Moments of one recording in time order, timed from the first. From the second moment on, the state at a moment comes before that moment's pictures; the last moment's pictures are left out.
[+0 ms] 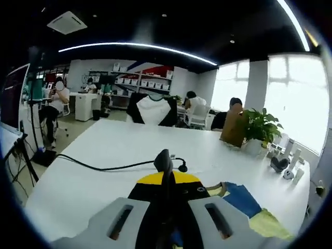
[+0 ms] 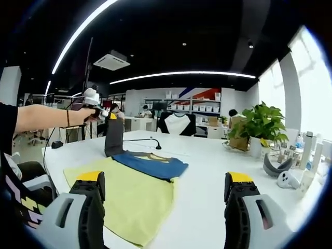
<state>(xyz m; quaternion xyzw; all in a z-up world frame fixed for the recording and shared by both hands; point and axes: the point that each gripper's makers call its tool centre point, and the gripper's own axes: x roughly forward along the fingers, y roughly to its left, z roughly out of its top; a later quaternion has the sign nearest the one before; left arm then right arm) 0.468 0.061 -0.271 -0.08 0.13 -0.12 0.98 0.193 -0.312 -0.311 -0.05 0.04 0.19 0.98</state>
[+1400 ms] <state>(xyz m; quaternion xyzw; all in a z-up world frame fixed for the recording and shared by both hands) 0.474 -0.102 -0.294 0.02 0.12 -0.25 0.96 0.192 -0.312 -0.310 -0.06 0.04 0.20 0.98</state>
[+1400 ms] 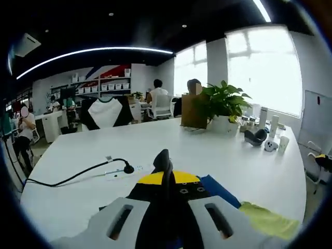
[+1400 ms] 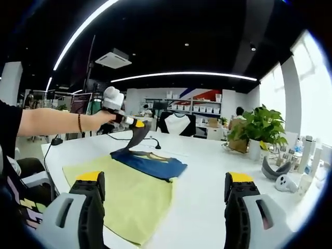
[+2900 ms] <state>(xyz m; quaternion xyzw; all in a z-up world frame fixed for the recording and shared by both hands) 0.477 -0.162 -0.416 -0.06 0.20 -0.27 0.94 0.192 -0.314 -0.310 -0.07 0.04 0.19 0.98</state>
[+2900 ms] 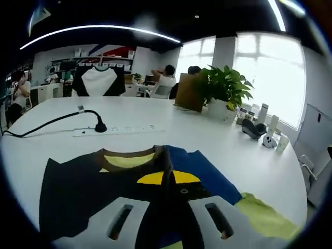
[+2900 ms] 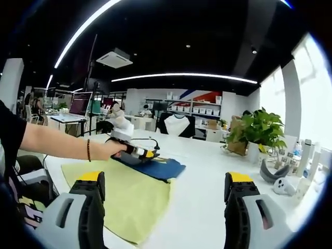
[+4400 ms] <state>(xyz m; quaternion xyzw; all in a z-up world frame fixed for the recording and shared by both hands) 0.470 -0.184 -0.440 -0.11 0.24 -0.30 0.92 0.192 -0.332 -0.312 -0.08 0.04 0.18 0.98</state>
